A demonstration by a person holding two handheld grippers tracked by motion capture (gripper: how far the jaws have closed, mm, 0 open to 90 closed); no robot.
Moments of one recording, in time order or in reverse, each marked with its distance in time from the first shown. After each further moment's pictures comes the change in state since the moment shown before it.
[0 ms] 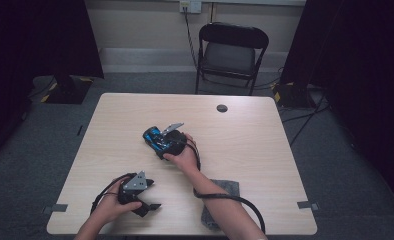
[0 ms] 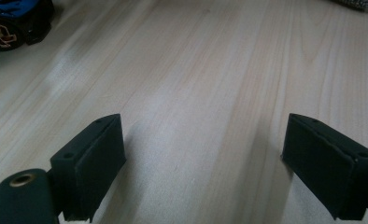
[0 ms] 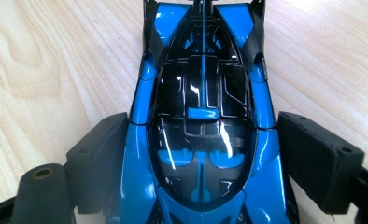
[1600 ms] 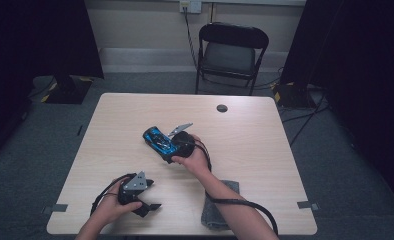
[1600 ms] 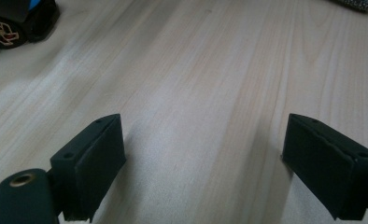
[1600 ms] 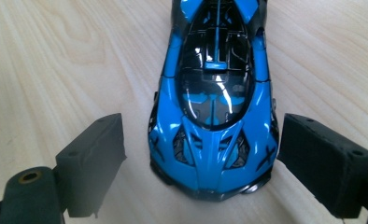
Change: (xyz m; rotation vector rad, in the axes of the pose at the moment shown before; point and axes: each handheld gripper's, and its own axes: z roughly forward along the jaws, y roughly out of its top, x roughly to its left) left arm -0.001 0.000 0.000 0.000 0.011 -0.009; right arm -0.002 -0.008 -0.039 0.036 0.076 -0.002
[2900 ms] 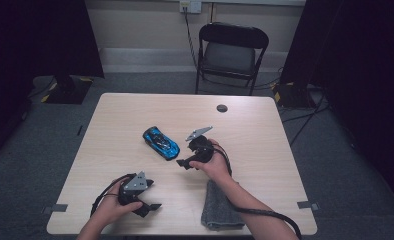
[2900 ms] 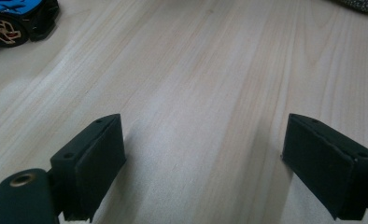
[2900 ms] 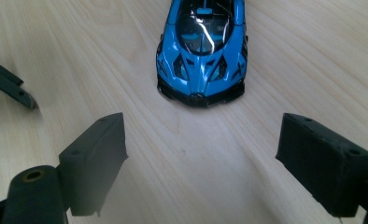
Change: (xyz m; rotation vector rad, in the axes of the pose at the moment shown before) left arm -0.002 0.000 0.000 -0.007 0.005 -0.015; right arm -0.007 -0.031 -0.056 0.012 0.027 0.006
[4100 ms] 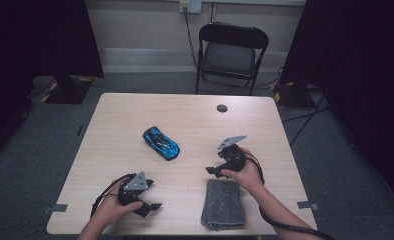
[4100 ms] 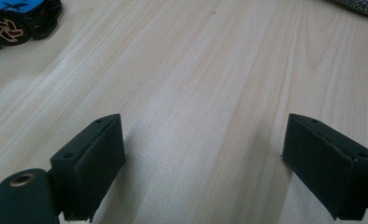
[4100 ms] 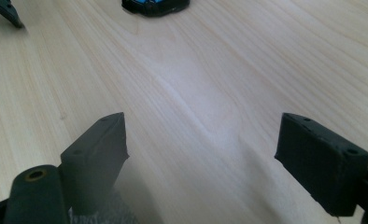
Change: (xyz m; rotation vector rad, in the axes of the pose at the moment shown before) left arm -0.001 0.000 0.000 0.000 0.007 -0.017; right arm -0.031 -0.068 -0.064 0.013 -0.029 0.023
